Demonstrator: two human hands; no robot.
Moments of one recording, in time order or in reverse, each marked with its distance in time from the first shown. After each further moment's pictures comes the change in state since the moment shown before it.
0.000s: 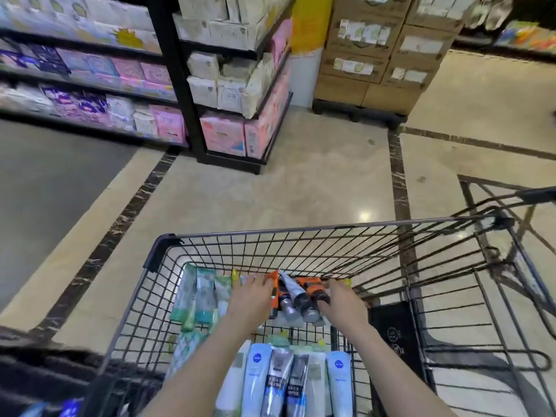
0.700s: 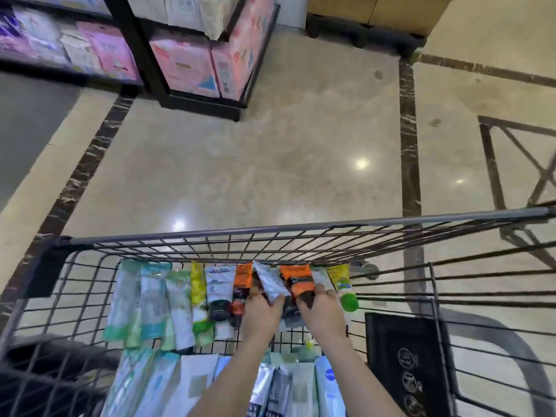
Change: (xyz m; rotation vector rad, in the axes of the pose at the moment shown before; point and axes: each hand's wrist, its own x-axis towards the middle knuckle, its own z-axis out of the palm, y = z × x) left_hand 0.126 0.063 0.125 -0.895 -0.183 -0.591; right_hand 0.108 0.037 0.098 0.267 -0.176 0.317
